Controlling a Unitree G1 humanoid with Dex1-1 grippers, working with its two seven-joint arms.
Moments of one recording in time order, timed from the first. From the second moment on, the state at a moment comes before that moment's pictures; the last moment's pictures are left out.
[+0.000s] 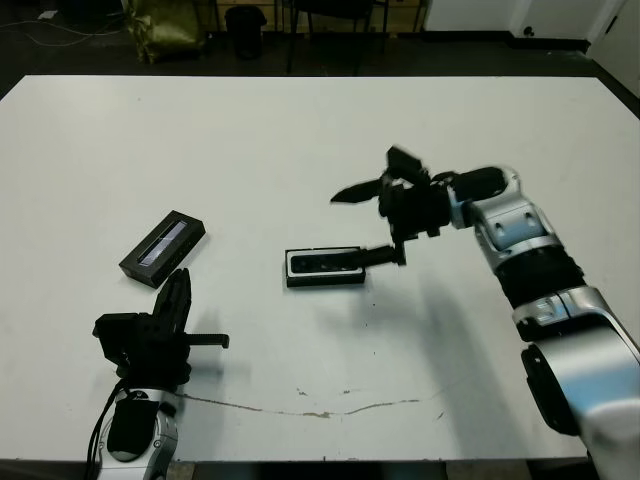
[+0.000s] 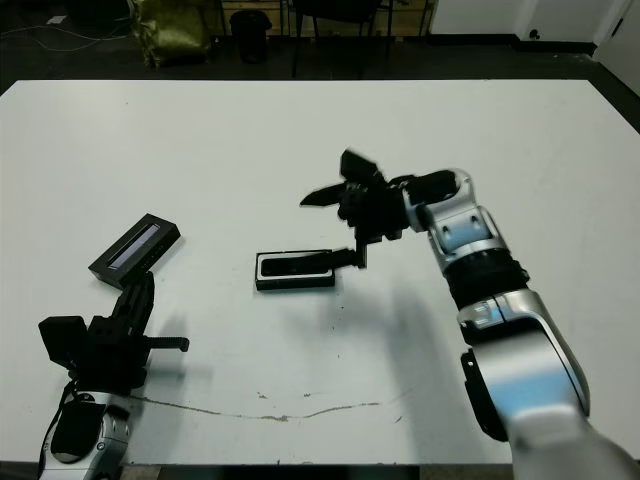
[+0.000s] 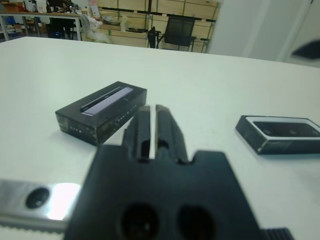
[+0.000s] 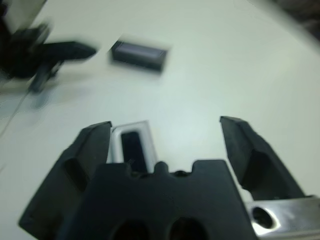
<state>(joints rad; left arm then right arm) 0.32 0.08 0.01 -0.30 -0.11 -0.05 -0.05 -0.78 -0.36 0.14 0.45 0.11 0.23 1.16</state>
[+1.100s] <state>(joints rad) 0.32 0.15 0.07 -0.41 -0.12 0.01 -0.09 0.25 -0.18 0.00 -0.50 0.21 0.31 0.26</state>
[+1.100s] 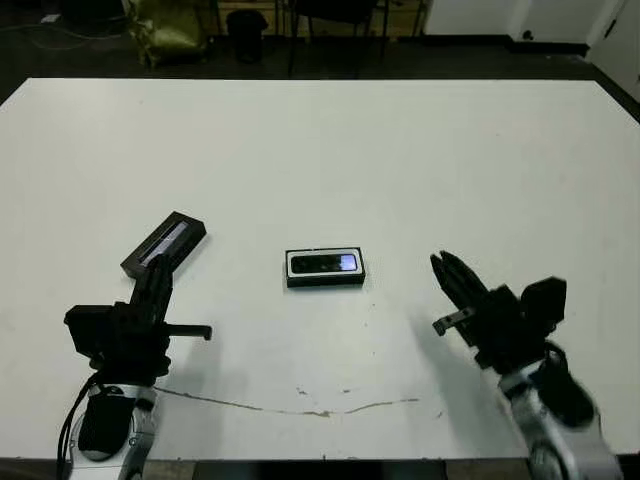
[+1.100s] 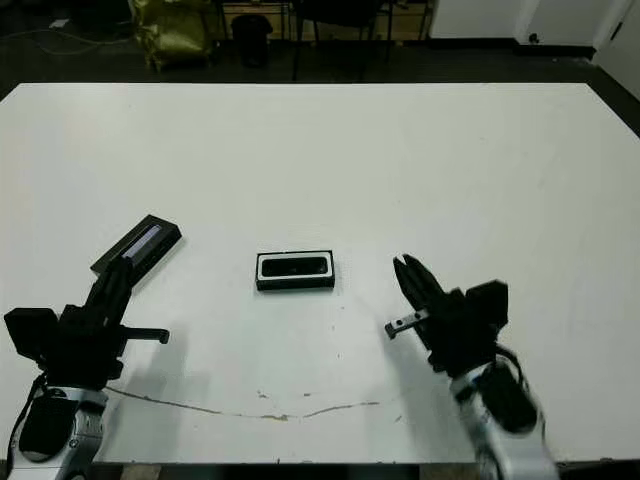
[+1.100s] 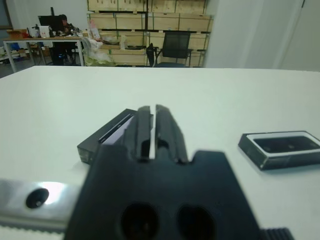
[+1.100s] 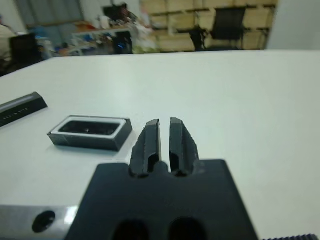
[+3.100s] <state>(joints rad) 0.07 0.45 0.20 -0.01 -0.22 0.13 -0.42 0.25 -0.18 0.03 -0.43 0.34 0.23 0.28</state>
